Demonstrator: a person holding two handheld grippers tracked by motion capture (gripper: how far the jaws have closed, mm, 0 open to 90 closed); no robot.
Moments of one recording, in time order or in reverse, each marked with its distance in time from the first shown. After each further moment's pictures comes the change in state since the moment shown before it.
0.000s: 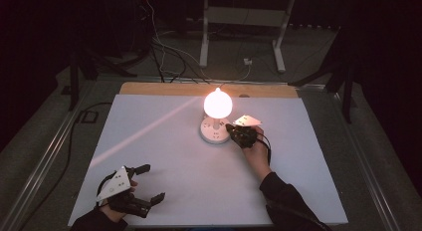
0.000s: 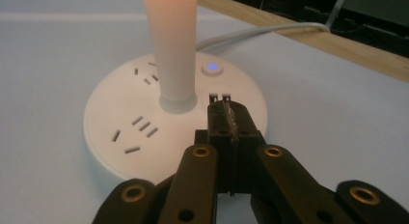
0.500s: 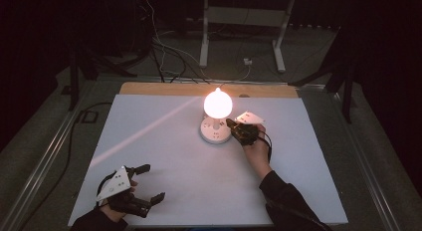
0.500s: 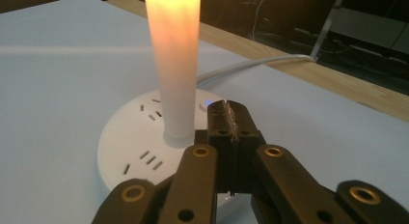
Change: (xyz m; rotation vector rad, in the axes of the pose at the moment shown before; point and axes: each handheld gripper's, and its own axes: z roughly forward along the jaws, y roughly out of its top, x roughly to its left) left arm 0.000 0.000 0.000 0.001 0.000 -0.003; right arm 0.001 0.014 -0.011 -0.056 -0.017 0.011
